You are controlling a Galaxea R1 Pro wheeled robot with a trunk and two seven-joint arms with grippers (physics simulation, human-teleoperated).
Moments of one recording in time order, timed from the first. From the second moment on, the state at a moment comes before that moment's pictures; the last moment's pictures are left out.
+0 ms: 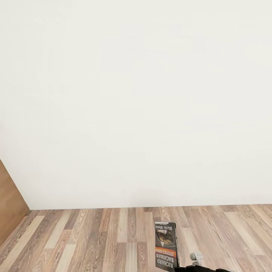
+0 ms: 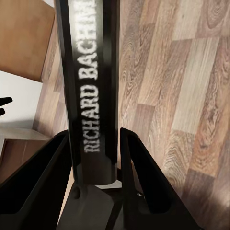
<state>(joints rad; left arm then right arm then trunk) -0.38 0.02 -0.57 -0.03 0.67 -0.23 -0.46 -0.46 -0.21 0.33 -0.14 -0.43 0.06 0.92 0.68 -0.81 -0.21</state>
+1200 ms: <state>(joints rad) -0.38 0.02 -0.57 -0.03 0.67 -0.23 -0.46 -0.46 -0.21 0.33 -0.14 -0.43 0.06 0.92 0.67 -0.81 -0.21</state>
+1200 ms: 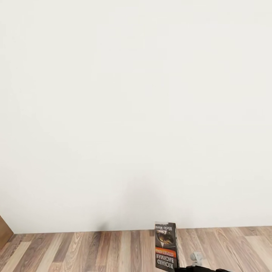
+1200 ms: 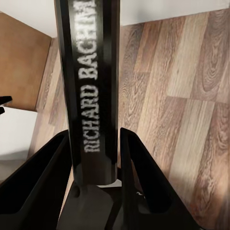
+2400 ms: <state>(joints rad) -0.38 0.02 -0.57 -0.03 0.67 -0.23 -0.46 -0.46 -0.21 0.33 -0.14 -0.43 0.06 0.92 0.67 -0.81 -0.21</state>
